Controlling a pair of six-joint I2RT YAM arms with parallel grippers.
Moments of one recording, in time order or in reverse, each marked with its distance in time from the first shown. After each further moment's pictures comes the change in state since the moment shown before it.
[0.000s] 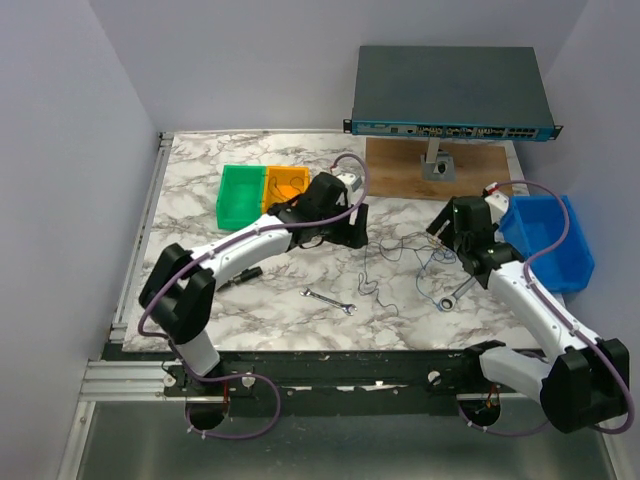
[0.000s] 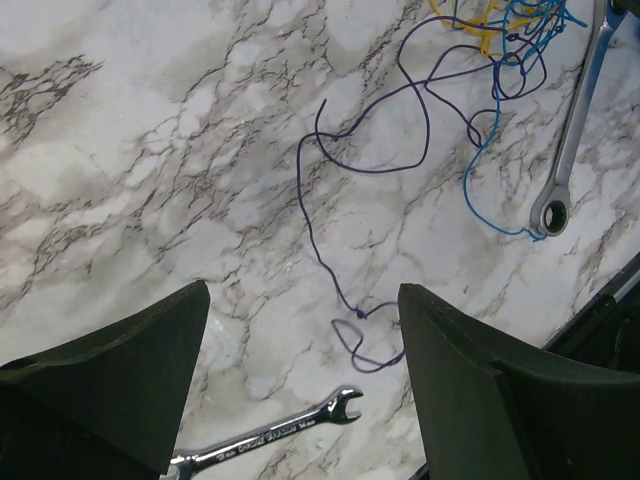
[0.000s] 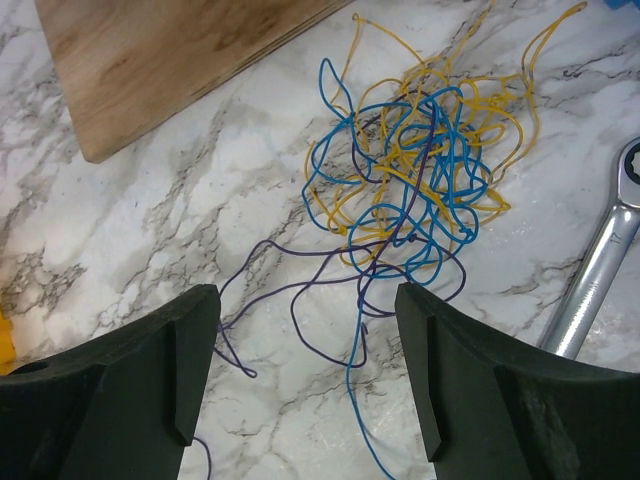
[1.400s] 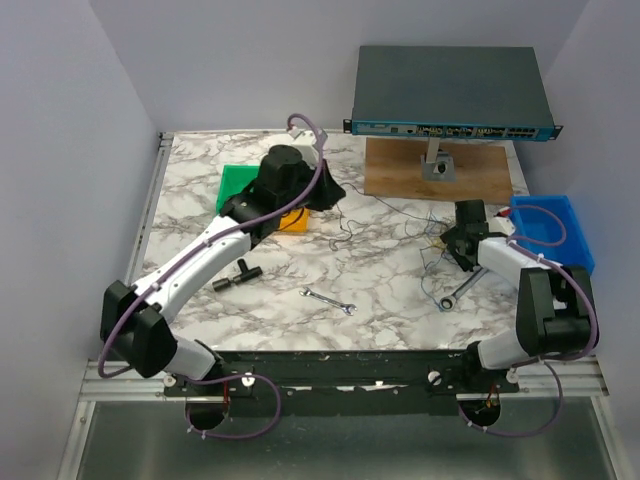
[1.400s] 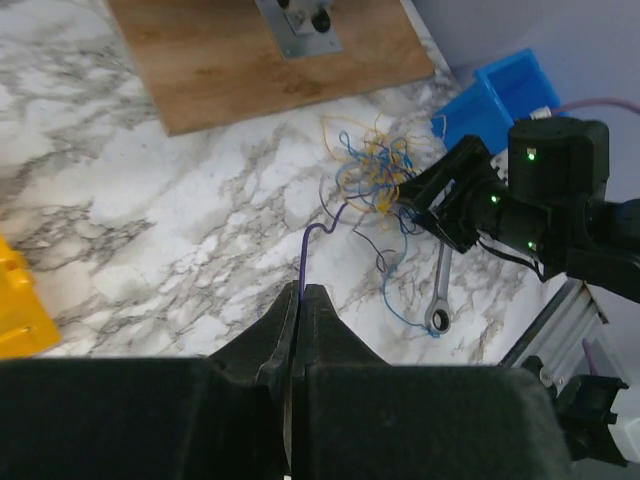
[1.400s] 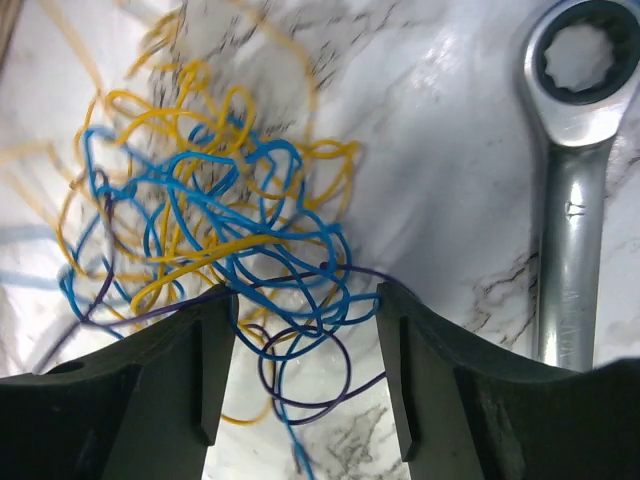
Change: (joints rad) left arm 0.070 -0.166 0.058 0.108 -0.002 -0.076; right arm -0.177 0.378 -0.023 0.078 -0.012 0.290
